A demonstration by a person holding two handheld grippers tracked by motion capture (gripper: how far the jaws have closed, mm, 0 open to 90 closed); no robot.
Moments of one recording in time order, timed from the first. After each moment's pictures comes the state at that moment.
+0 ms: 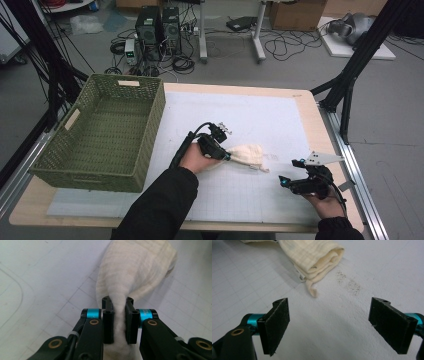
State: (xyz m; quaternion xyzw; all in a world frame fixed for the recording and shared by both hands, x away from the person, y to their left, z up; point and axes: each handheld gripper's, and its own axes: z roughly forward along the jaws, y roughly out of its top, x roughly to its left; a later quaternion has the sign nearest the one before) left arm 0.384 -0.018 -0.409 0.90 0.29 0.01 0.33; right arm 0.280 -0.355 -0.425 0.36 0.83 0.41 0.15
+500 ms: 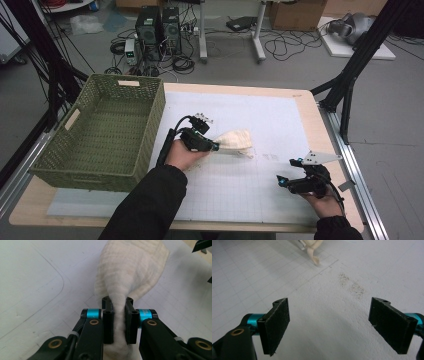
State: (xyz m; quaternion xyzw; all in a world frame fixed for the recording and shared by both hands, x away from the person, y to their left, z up) left arm 0.381 0.025 -0.384 0.85 0.36 0.01 0.39; right arm 0.283 -0.350 -0.425 0.35 0.83 0.41 0.15
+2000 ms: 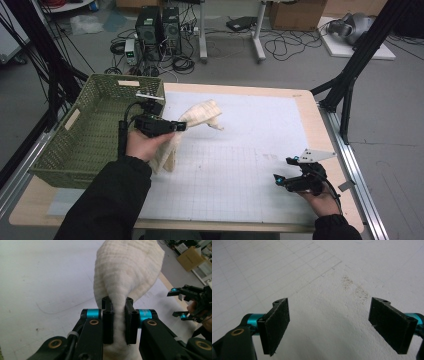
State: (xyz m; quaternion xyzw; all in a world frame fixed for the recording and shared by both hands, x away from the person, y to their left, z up) left arm 0.365 0.132 -0.319 0.73 0.48 0.00 0.48; right arm 0.291 -0.344 -0.428 0.34 0.84 0.40 0.14
